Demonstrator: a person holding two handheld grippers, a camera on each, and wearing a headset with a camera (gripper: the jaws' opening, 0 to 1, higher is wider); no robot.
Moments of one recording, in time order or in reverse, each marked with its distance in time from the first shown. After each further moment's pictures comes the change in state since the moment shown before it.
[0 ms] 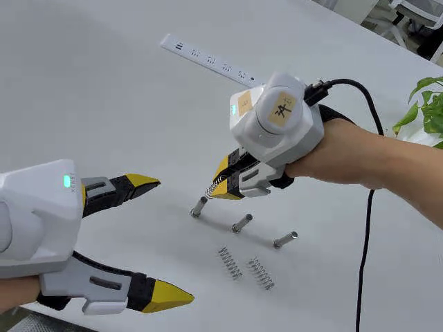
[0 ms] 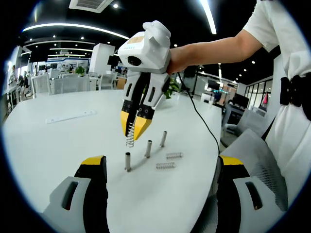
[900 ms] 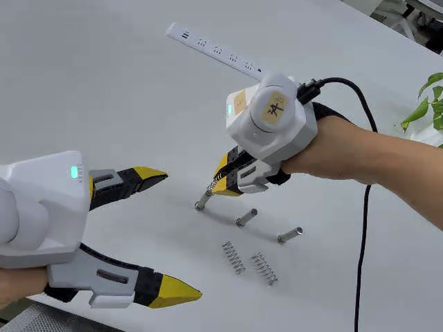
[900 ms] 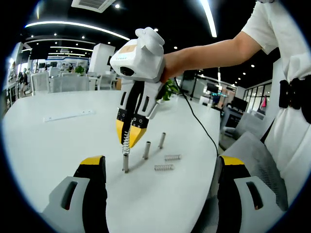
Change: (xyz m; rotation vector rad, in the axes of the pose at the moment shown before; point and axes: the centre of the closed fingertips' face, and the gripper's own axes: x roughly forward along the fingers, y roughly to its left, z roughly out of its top) left arm 0.005 0.001 0.001 -0.021 -0.019 -0.015; right arm 0.015 -0.005 -0.004 -0.015 0.031 0.023
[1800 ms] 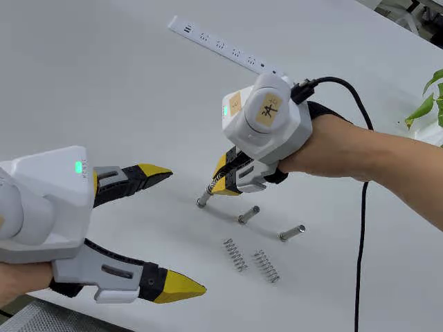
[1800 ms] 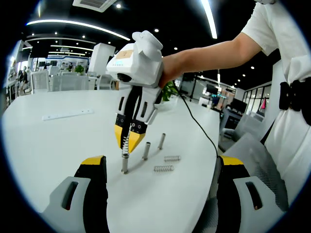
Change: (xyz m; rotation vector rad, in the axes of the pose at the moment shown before) left arm 0.001 0.001 -0.001 -0.013 -0.006 -0.008; right arm 0.011 0.001 -0.002 -0.012 0.023 0.020
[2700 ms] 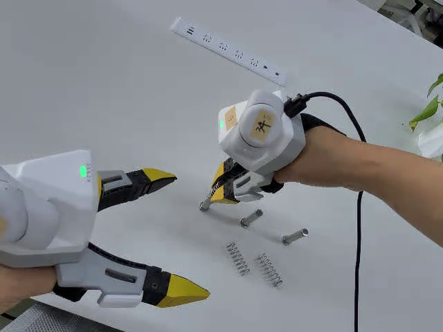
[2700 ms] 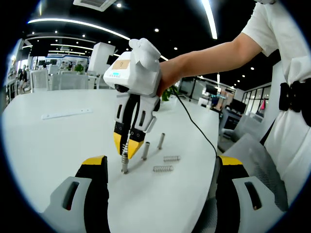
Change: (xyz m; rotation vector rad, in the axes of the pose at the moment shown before) left arm 0.003 0.002 0.001 -0.010 0.001 -0.006; right arm 0.017 -0.001 -0.005 -0.019 0.010 0.014
